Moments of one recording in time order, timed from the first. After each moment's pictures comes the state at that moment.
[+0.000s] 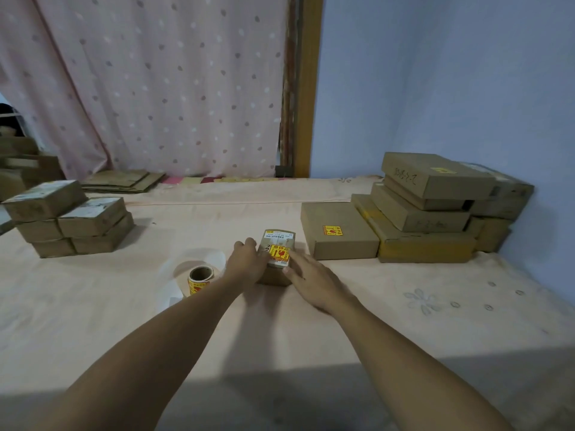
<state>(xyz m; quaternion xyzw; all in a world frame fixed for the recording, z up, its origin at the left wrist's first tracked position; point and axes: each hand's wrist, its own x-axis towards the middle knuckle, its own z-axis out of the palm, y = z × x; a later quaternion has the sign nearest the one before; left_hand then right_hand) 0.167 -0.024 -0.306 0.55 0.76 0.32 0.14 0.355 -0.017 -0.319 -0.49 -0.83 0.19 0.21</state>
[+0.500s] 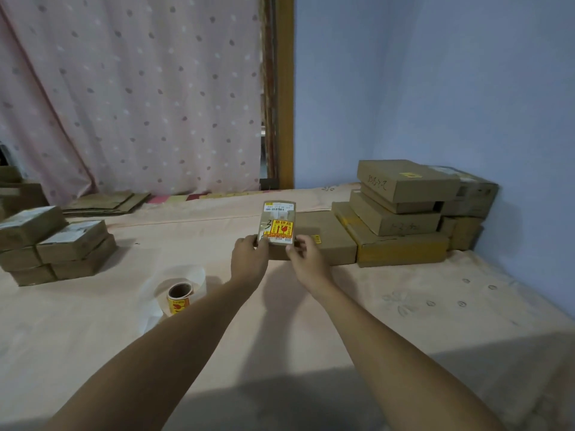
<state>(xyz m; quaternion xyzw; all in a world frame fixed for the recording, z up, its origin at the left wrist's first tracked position) 0.232 -0.023 -0.270 0.50 0.68 0.51 0.16 0.372 -0.012 -0.277 -0.51 -0.65 0.34 0.45</state>
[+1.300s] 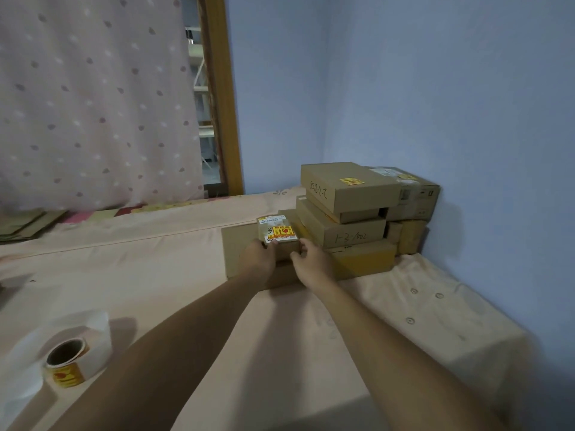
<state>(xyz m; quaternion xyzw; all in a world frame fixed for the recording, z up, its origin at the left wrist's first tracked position) 0.370 0.106 -0.270 0.56 0.70 0.40 0.20 0.503 0.084 -0.270 -0.63 -0.62 0.27 0.39</state>
